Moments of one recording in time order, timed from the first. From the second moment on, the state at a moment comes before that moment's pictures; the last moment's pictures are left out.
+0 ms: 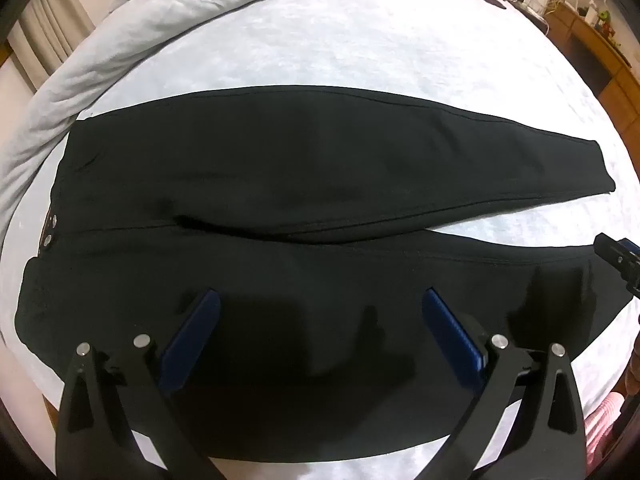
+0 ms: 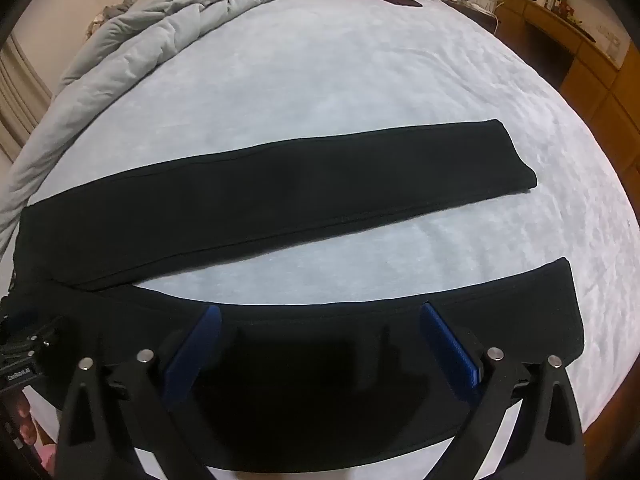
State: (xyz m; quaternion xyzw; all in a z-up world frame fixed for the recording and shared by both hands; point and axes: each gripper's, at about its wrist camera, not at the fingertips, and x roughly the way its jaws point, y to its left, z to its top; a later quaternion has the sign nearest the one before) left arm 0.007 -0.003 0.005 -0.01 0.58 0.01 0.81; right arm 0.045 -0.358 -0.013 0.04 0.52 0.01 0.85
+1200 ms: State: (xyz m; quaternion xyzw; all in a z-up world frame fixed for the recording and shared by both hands) left arm -0.007 -0.014 -0.001 0.01 0.58 0.01 0.82; right arm 0.056 -0.365 -0.033 0.07 0.54 0.02 0.84
